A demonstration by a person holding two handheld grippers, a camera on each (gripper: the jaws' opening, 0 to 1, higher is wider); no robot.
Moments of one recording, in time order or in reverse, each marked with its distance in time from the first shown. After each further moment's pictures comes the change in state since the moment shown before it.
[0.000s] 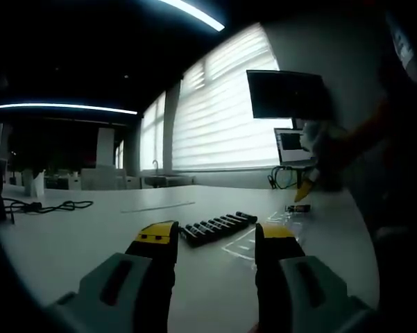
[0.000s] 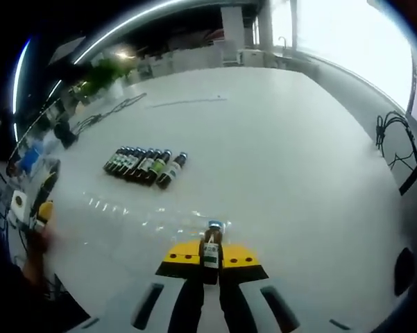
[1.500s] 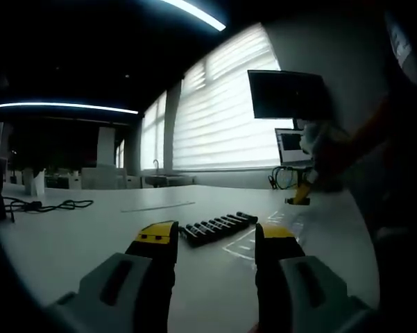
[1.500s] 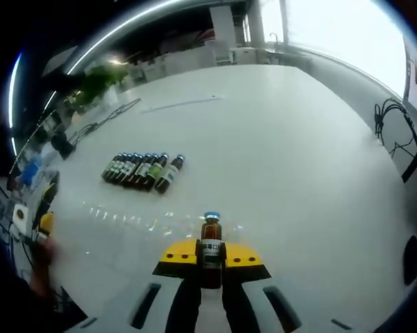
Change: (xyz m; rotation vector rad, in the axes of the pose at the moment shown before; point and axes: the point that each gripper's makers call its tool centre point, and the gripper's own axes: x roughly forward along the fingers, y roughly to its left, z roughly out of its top) left arm 0.001 0.001 0.000 -0.007 -0.001 0.002; right arm 0.006 0.001 0.003 0.077 -0.013 0.004
